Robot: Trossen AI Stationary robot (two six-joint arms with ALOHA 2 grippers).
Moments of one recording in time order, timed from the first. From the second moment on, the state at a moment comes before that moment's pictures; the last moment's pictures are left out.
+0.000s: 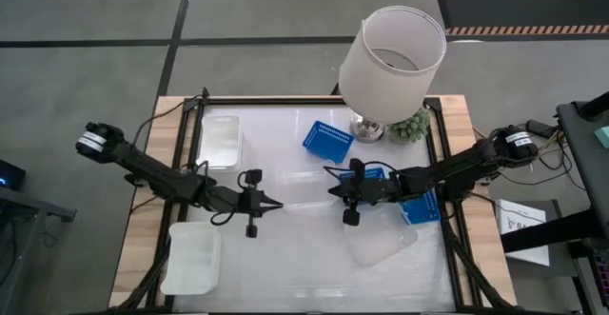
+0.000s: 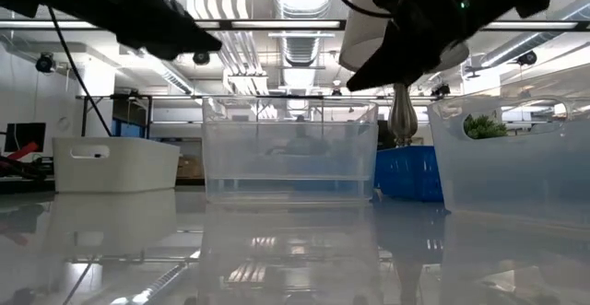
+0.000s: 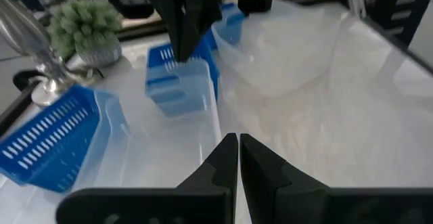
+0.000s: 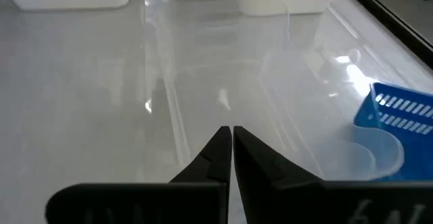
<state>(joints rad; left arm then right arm) -0.39 1.20 0.52 0.32 -0.39 0.01 0.23 1.45 0.73 0.16 0.33 0.15</state>
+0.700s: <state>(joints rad) -0.40 1.14 0.51 0.33 -0.39 0.04 0.44 1.45 1.11 -0.68 0.33 0.39</state>
